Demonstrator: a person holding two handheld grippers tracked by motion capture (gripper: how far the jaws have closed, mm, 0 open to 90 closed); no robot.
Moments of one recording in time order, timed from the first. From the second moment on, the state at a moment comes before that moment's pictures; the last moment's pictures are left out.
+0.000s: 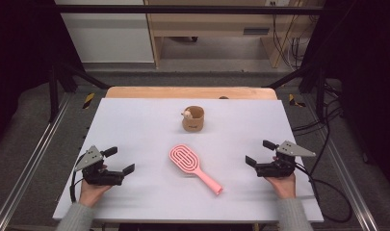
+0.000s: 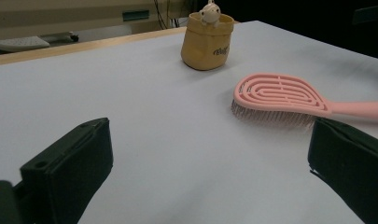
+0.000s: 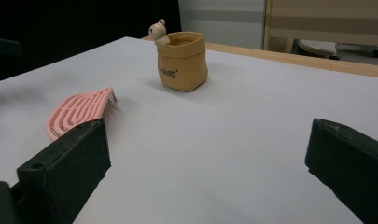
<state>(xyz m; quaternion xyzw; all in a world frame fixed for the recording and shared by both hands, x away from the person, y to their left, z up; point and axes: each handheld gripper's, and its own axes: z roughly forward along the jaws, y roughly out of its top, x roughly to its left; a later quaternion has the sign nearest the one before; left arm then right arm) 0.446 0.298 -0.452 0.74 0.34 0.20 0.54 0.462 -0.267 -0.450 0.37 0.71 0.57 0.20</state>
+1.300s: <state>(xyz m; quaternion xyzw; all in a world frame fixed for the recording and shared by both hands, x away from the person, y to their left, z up) 0.448 0.298 -0.455 0.75 0.34 0.20 0.53 0.458 -0.227 -0.430 0.36 0.75 0.53 0.19</state>
